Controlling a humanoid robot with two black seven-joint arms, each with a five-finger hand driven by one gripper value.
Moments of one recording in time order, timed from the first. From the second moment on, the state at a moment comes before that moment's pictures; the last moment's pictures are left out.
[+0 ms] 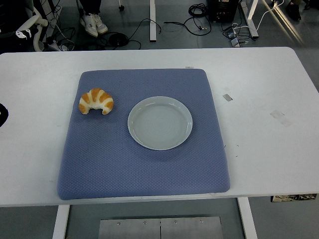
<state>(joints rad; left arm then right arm) -0.75 0.73 -0.73 -1.31 0.55 0.57 -0.07 -0.08 0.00 0.05 0.15 -0.11 -0.06 0.21</state>
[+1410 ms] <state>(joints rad) -0.77 0.74 -0.73 -1.31 0.56 0.56 -0.07 -0.08 0.00 0.05 0.15 -0.11 -0.06 0.21</state>
